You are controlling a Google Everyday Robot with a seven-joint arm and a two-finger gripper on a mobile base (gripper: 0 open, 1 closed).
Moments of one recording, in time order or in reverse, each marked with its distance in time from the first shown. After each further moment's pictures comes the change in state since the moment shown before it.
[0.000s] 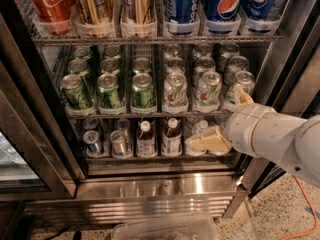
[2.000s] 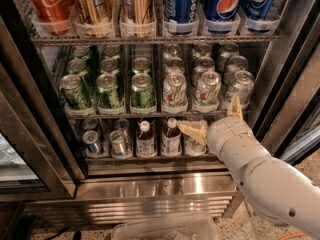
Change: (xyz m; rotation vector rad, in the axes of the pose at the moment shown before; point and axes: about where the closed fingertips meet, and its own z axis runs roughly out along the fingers) arm 0.017 -0.020 0.049 0.342 -0.181 0.207
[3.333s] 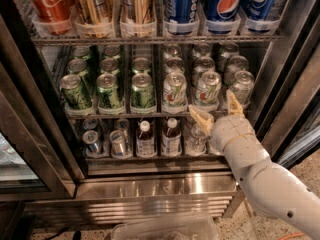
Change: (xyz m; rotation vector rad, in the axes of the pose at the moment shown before) arm 0.001 -0.025 0.020 0.052 -0.179 0.068
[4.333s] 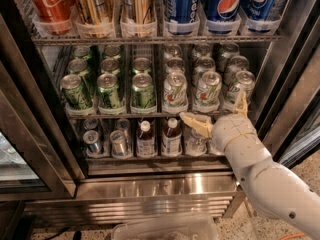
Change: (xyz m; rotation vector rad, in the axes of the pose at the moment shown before) arm -0.005 0.001 -0.001 -0.004 -0.001 -0.005
